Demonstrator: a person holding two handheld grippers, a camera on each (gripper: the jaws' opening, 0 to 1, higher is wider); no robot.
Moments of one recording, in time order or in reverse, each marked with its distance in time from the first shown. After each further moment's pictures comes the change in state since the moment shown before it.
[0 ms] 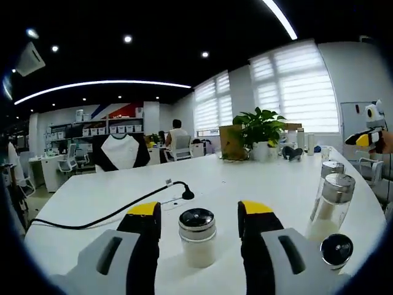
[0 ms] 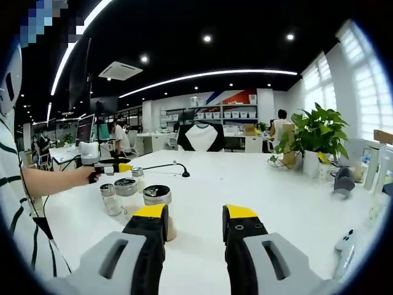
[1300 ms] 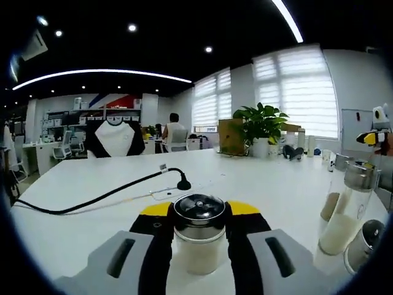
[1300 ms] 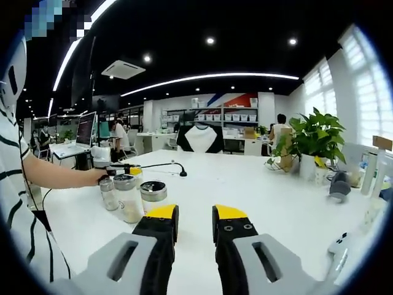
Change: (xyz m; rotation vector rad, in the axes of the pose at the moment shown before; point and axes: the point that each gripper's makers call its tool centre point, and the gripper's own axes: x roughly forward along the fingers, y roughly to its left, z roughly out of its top) left arm 0.031 0.007 -0.032 -0.073 0.033 -0.013; right arm -0.014 -0.011 -0.004 -0.022 -0.011 -0.002
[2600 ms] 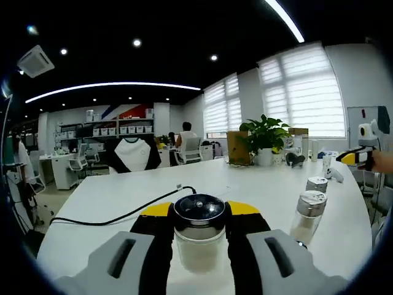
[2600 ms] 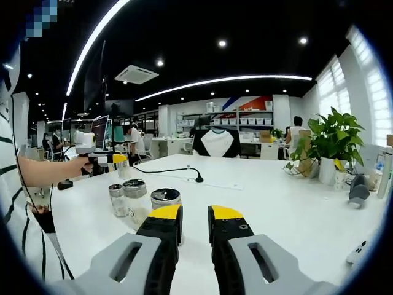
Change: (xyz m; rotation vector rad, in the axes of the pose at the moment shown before) left arm -0.112 -0.029 0.075 0.060 -0.043 0.100; right arm 0.032 0.023 0.003 0.003 -0.031 0.129
